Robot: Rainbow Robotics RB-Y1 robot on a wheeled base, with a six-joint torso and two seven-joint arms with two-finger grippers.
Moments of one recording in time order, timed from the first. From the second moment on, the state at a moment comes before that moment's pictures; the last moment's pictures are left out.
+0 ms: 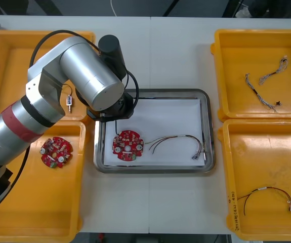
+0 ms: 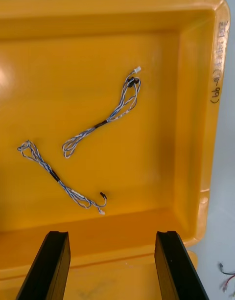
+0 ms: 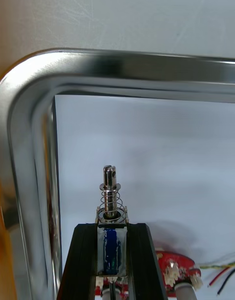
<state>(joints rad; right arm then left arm) -1.18 -0.70 -0.21 -0.98 -0.29 1.81 1.66 -0.82 0.49 -0.62 -1.68 0.57 1.63 -0.60</state>
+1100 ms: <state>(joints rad) -1.35 -0.64 -0.31 -0.43 -0.24 1.45 0.94 -0.82 0.47 -0.66 -1.60 0.55 1.56 -0.60</state>
